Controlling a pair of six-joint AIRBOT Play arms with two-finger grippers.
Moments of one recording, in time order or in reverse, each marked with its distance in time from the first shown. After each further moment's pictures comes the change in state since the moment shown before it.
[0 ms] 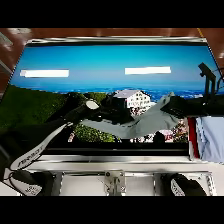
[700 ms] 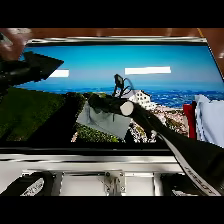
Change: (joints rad) left arm 0.671 0.729 0.000 0.223 -0.243 0.000; right arm 0.782 -0.621 0.000 0.361 -1.141 0.064
